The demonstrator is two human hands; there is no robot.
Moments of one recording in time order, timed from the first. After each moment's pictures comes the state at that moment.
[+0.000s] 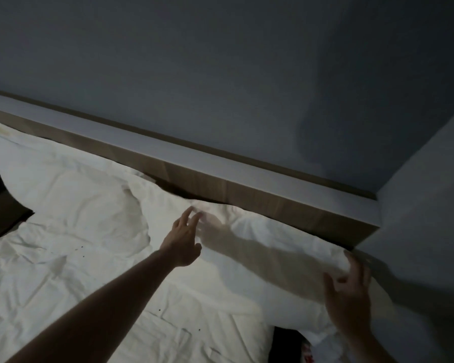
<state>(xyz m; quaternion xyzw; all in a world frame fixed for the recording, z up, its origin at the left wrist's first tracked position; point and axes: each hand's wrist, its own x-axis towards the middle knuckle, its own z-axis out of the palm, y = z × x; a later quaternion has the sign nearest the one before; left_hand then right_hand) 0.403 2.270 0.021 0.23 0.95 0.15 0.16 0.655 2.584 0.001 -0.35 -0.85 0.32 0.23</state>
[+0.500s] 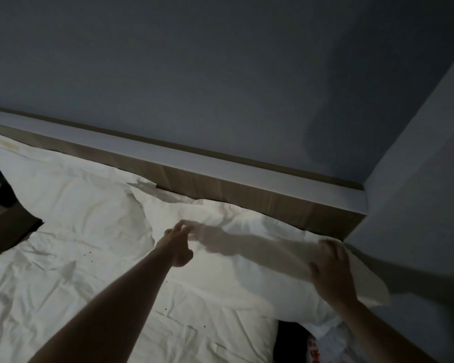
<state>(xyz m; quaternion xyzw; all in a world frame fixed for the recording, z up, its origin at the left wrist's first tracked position) 0.404 2.250 0.029 0.19 0.95 0.06 0.23 0.633 2.612 -0.033 -0.25 -0.95 0.12 0.10</state>
